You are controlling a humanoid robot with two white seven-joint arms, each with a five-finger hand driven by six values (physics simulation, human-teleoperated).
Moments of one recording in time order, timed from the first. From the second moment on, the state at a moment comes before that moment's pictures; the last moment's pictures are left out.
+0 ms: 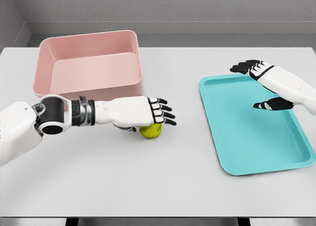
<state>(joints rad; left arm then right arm) -0.74 0.63 -0.98 -1.56 -0.62 -0.61 -0.25 -0.18 -0.65 -0.03 -1.63 0.30 -0.61 0.56</state>
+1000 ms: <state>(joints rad) -0.73 0.63 -1.01 -1.52 -0.62 -0.61 -0.28 -0.17 -0.65 -0.05 -1.63 0.30 -0.61 0.56</state>
